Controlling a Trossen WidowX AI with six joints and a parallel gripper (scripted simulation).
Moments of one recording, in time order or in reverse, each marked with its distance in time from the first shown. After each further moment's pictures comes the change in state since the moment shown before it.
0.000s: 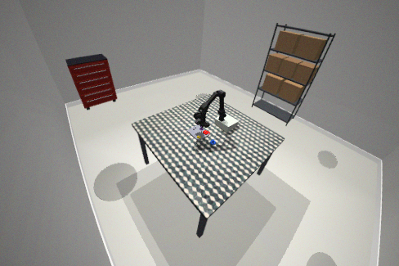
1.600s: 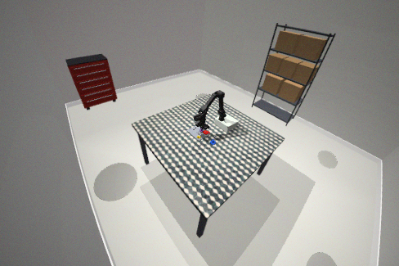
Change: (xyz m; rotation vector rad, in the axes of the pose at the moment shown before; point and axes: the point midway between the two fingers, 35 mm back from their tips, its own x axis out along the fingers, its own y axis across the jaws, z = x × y) arm 0.029 0.000 -0.004 0.064 0.015 -0.003
